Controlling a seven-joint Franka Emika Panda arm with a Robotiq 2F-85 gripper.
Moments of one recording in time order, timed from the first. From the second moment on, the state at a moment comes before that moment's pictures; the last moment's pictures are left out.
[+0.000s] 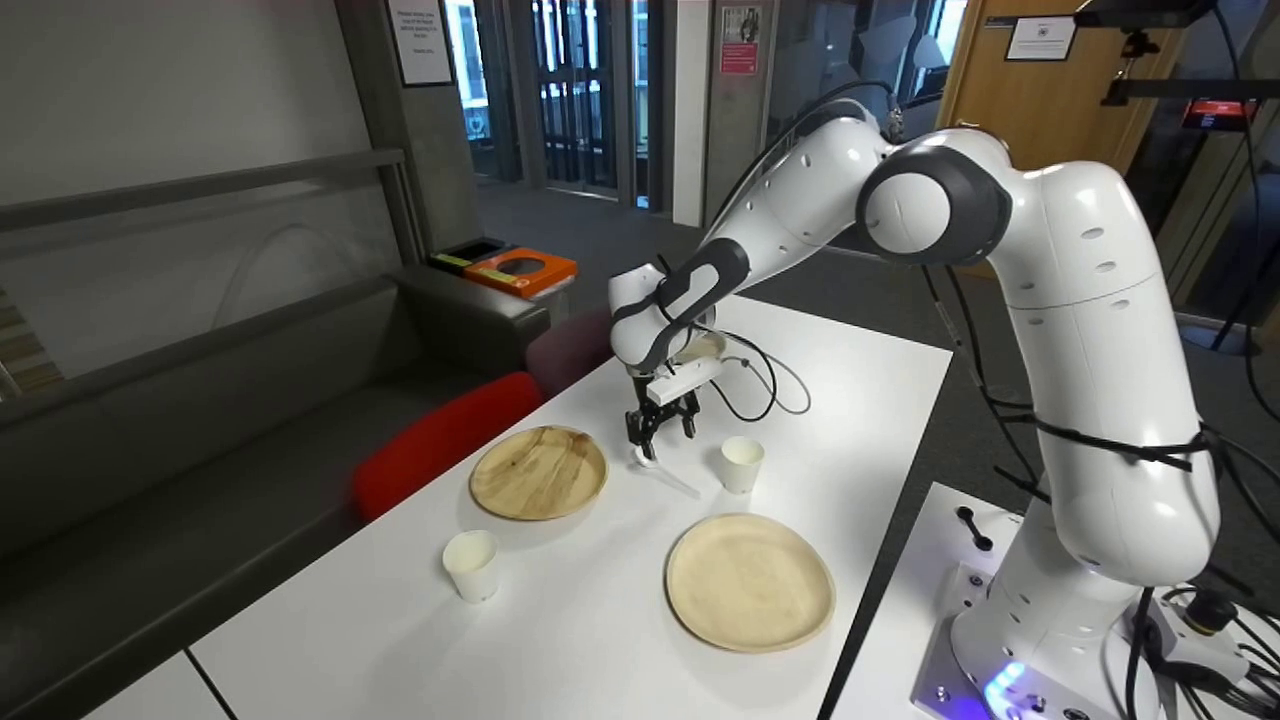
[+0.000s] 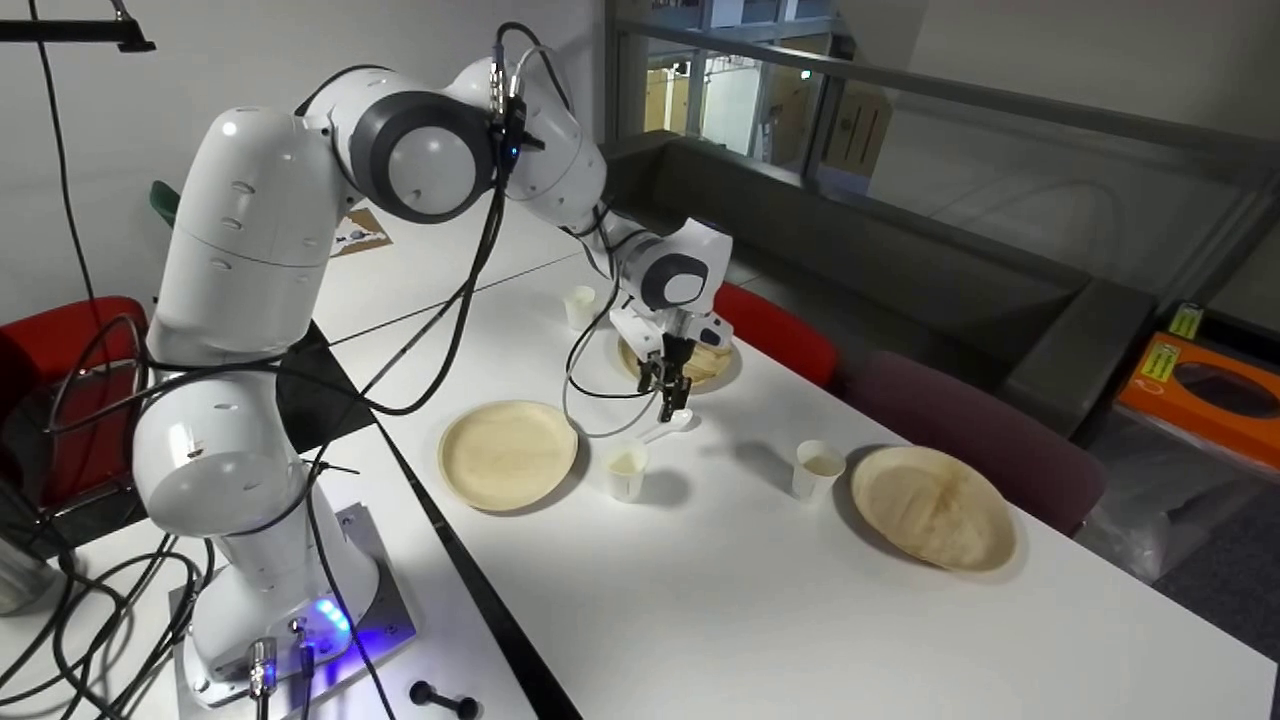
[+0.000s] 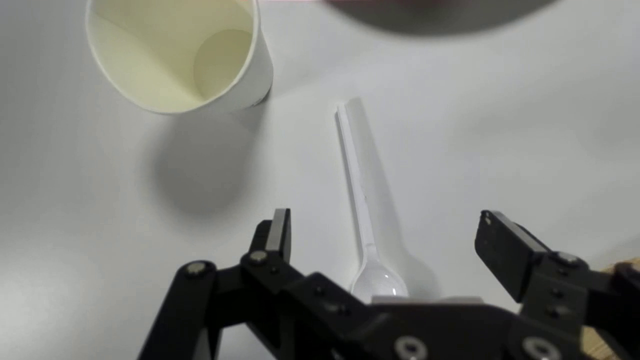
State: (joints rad) arm -0.02 0.54 -0.01 -1.88 -0.01 2.16 0.23
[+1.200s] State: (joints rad) arm 0.02 0.69 -0.03 -1.73 -0.01 2.16 0.30
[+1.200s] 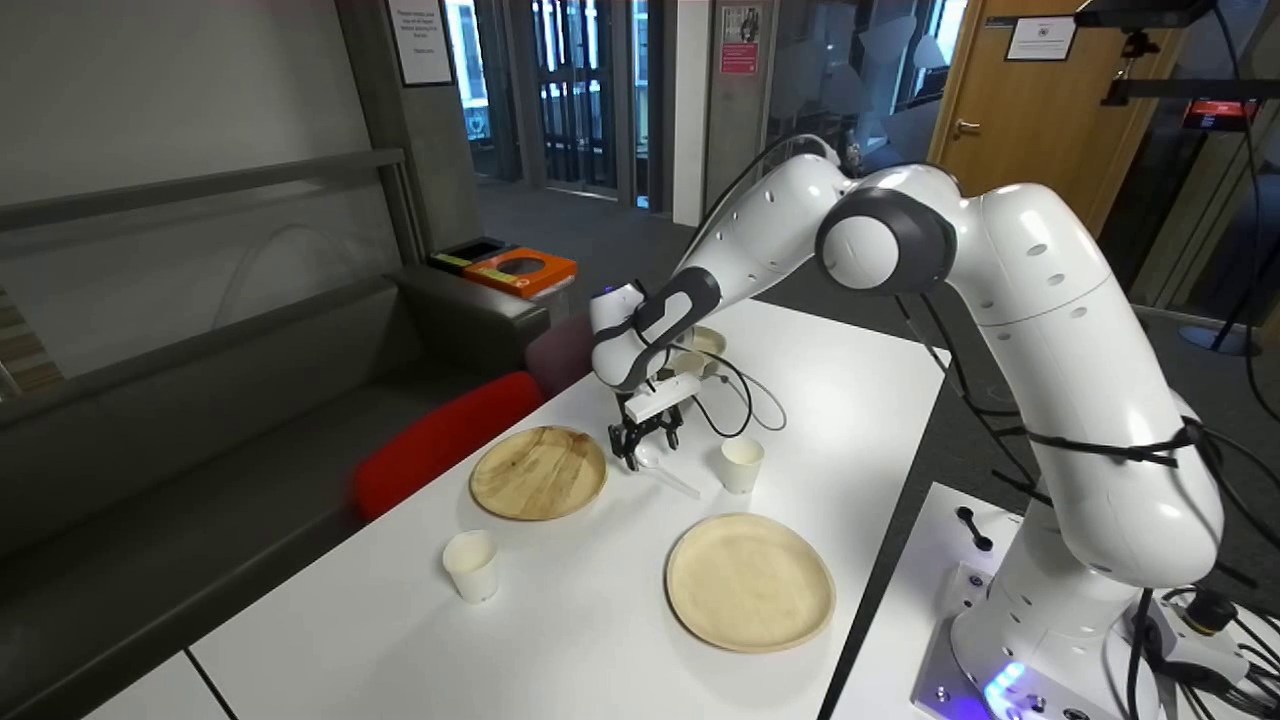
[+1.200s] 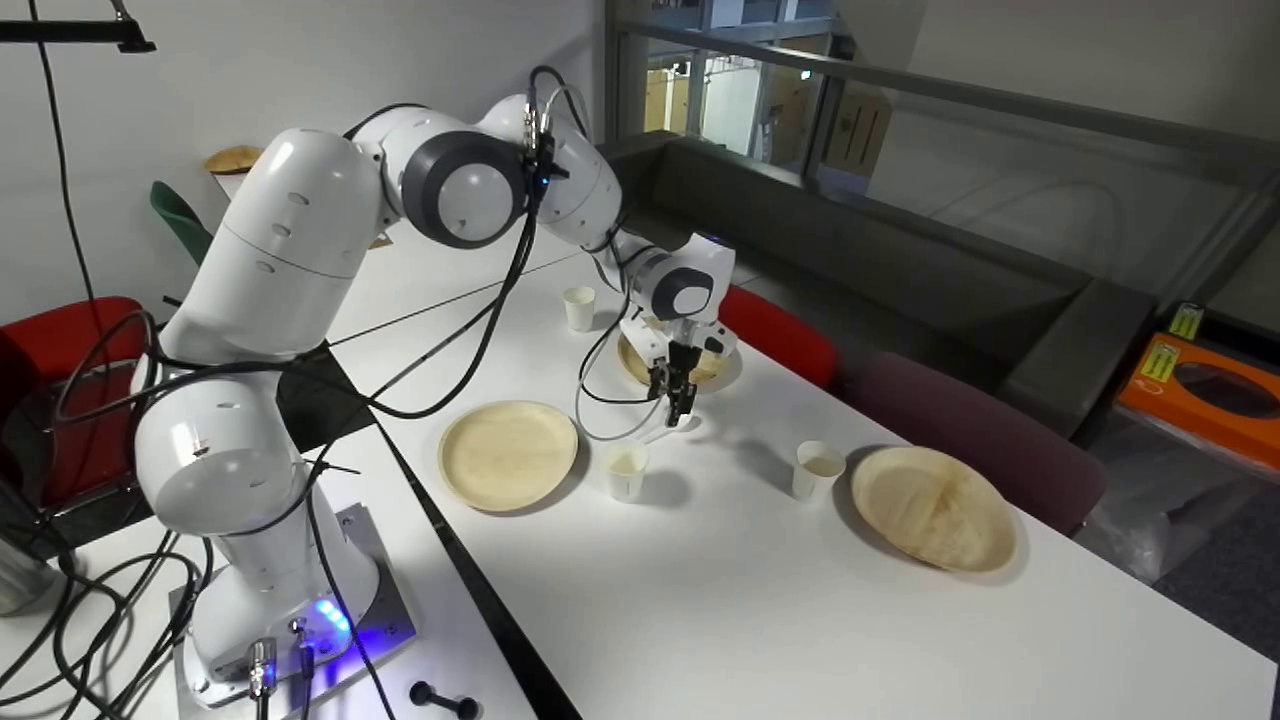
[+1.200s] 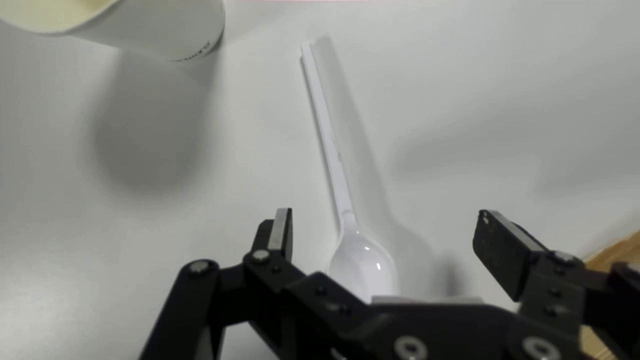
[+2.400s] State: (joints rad) arm 0.02 0.72 -0.06 -1.68 -0.01 2.18 0.31
